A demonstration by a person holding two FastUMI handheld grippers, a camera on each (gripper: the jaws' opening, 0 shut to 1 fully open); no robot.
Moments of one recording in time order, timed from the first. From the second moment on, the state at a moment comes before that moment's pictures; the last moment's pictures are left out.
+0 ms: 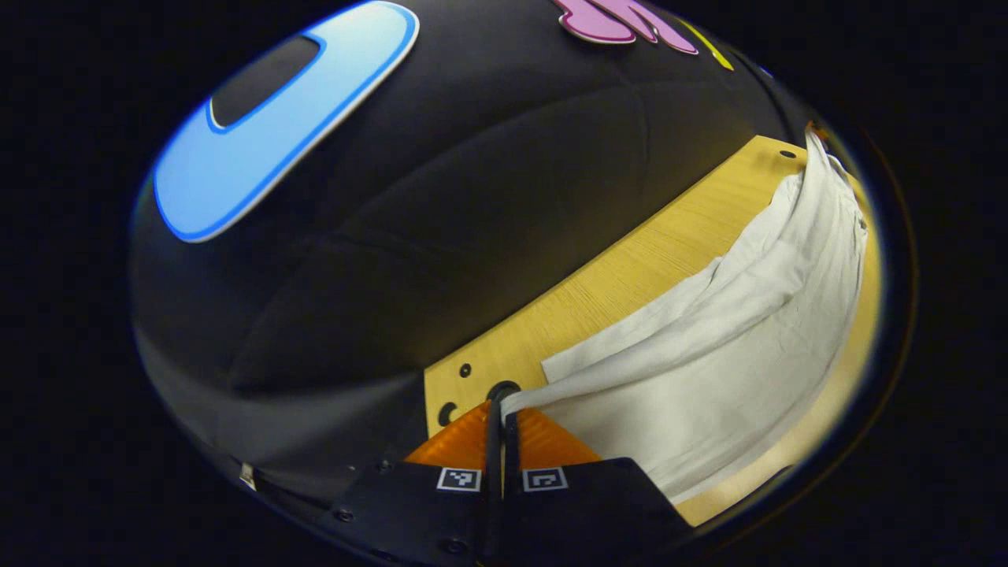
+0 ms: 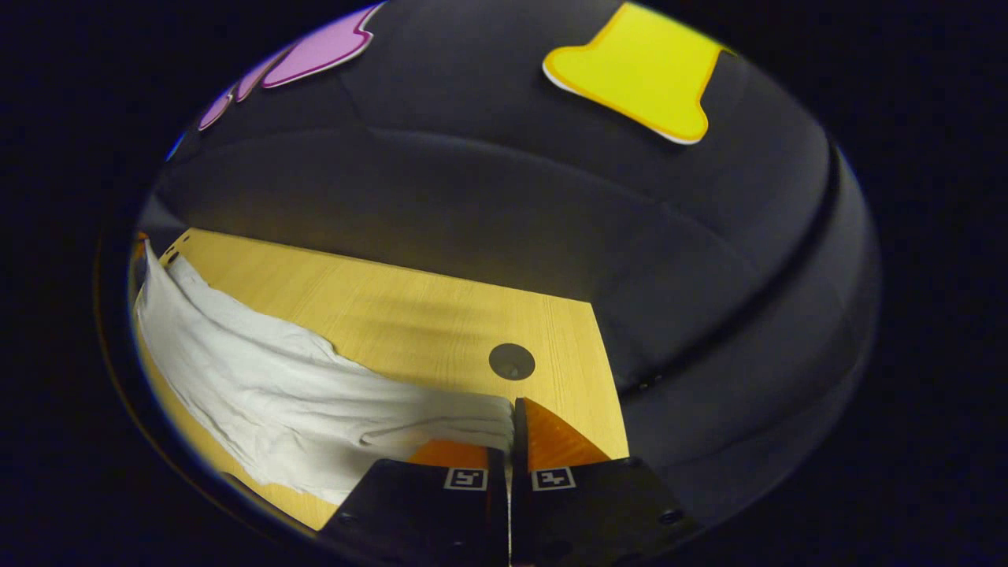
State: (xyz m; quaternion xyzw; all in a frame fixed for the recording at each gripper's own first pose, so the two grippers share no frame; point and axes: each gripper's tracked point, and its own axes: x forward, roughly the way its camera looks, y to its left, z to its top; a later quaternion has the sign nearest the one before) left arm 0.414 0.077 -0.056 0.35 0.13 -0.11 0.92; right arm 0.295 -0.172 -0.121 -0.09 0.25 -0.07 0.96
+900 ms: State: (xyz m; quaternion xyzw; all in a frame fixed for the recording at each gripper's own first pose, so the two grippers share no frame) left arm 0.292 0.034 -0.022 0.10 0.08 -0.12 0.99; right arm 0.213 -0.227 -0.139 0.16 0.21 -0.18 0.95
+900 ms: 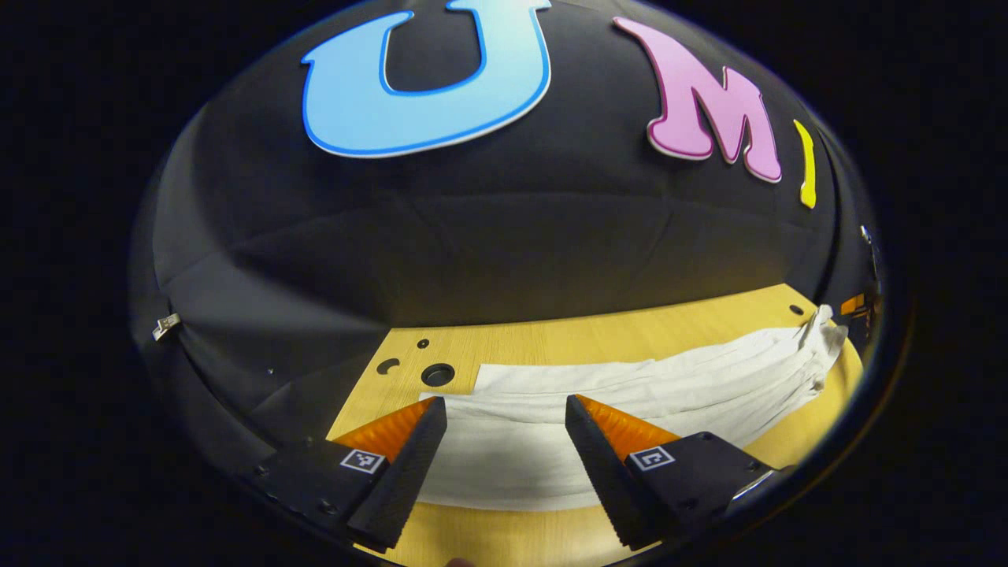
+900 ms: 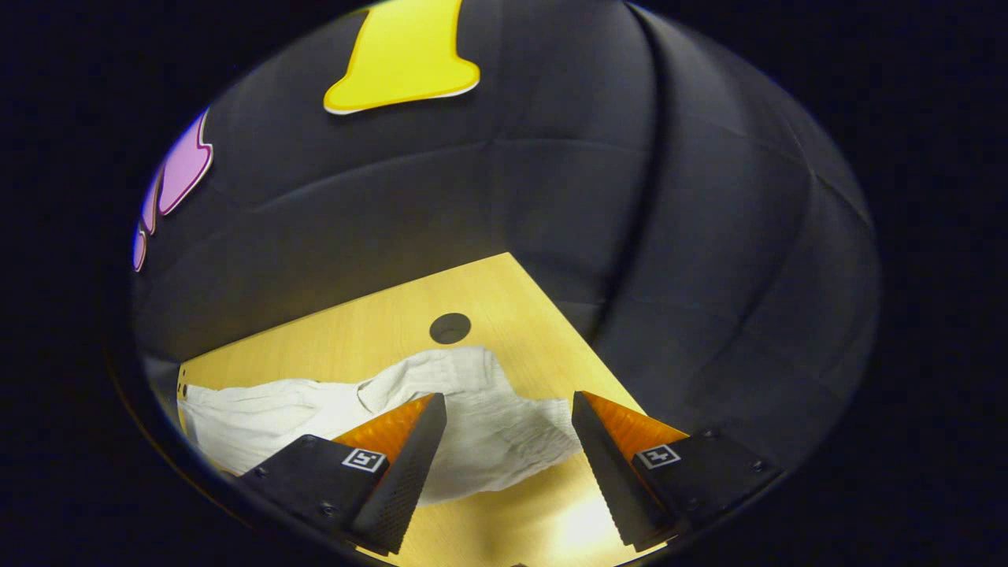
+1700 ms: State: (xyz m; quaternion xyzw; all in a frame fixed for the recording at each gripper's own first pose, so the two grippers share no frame) left arm 0.178 -0.035 -0.010 0.06 0.09 -0.13 0.99; right arm 0.220 -0.234 -0.208 0.24 0.21 -0.25 0.92
